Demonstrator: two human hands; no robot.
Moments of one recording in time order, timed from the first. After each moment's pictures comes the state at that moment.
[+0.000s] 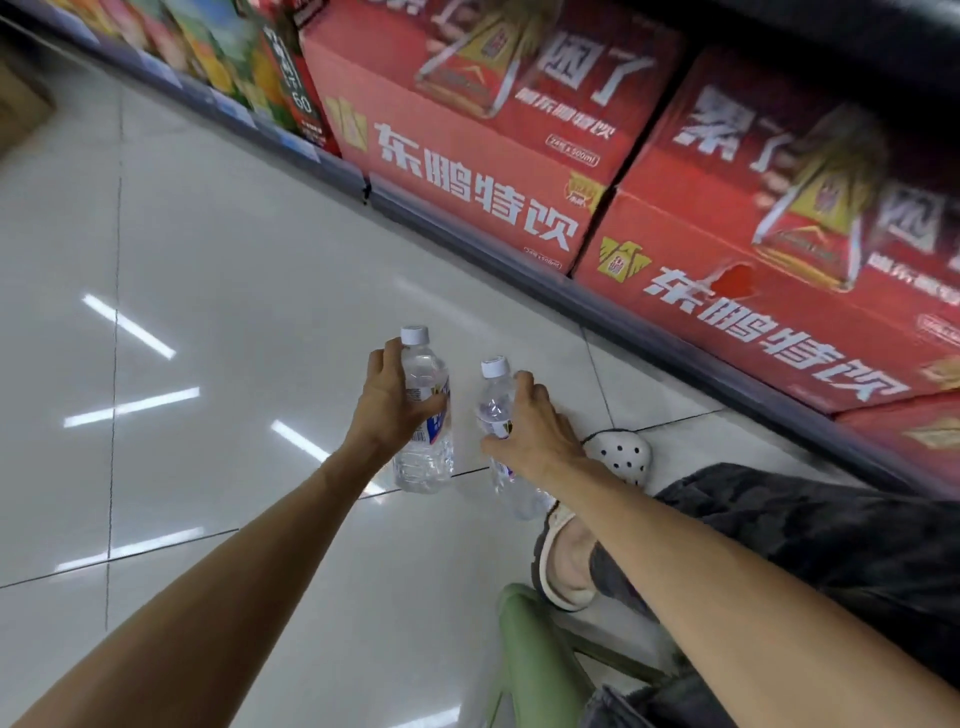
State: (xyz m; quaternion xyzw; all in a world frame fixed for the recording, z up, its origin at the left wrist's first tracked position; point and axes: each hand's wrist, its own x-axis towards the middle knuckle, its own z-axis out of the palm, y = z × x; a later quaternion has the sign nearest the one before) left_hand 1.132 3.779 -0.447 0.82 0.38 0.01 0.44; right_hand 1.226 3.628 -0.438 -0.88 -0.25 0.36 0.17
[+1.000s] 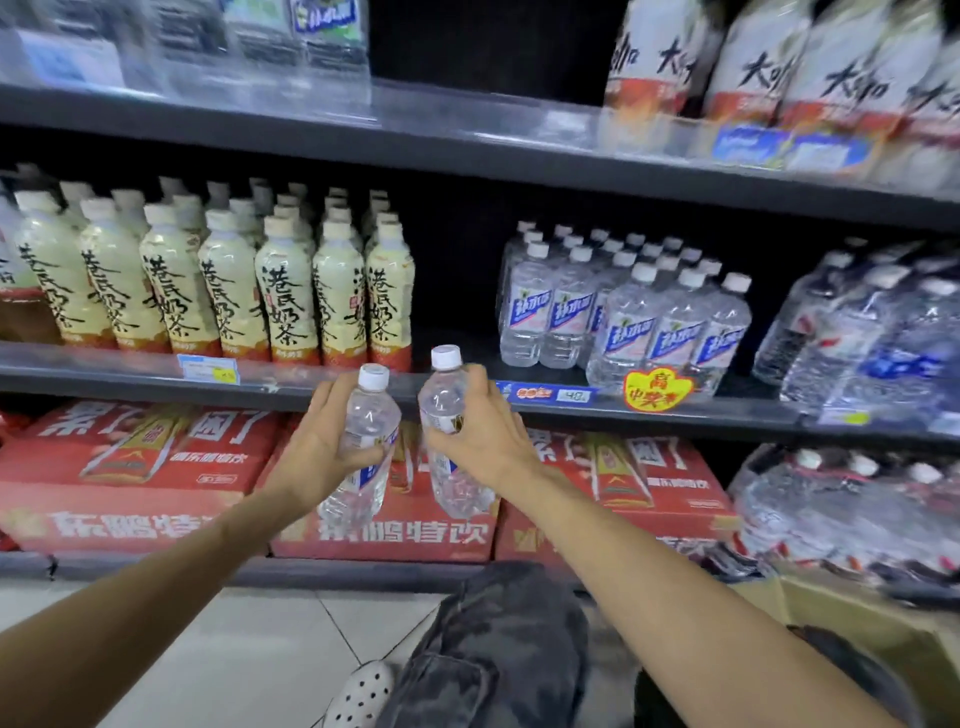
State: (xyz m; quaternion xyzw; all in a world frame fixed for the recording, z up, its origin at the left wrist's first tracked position) left_hand 1.323 3.565 -0.162 0.90 -0.04 0.14 0.41; right_hand 1.362 3.370 -0.135 -0.92 -0.18 -0.04 0.34
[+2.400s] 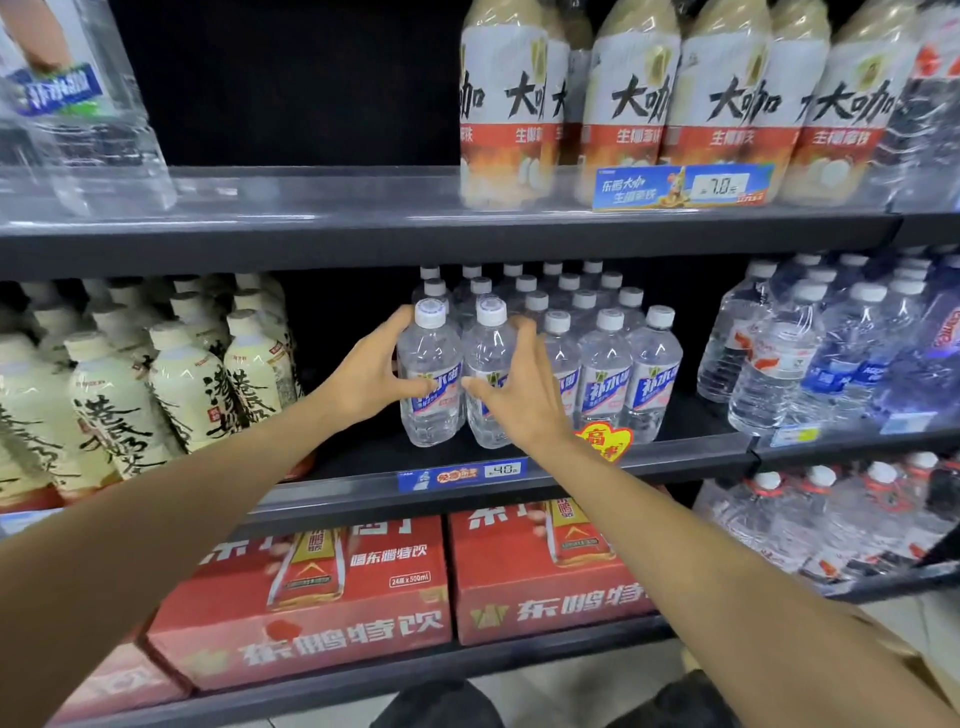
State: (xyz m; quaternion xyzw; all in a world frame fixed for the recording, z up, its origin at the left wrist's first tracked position) left_hand 1.528 3.446 -0.055 0.85 -0.24 0.07 0.47; right_hand 1.507 3.252 -0.077 -0.88 -0.07 -0.19 0.42
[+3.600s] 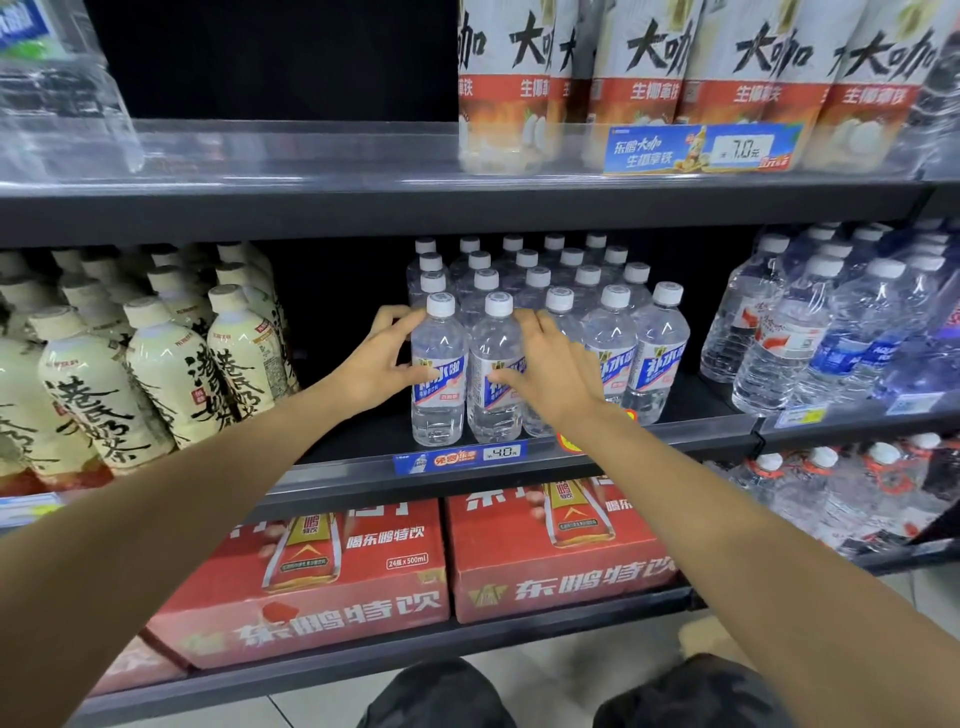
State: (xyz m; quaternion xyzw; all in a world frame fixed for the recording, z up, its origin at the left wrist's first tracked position) left_hand 1.555 3.445 -0.087 0.88 -0.21 0.02 0.44; right_hand 1.523 3.224 -0.078 -0.98 -0.07 -0.18 0.10
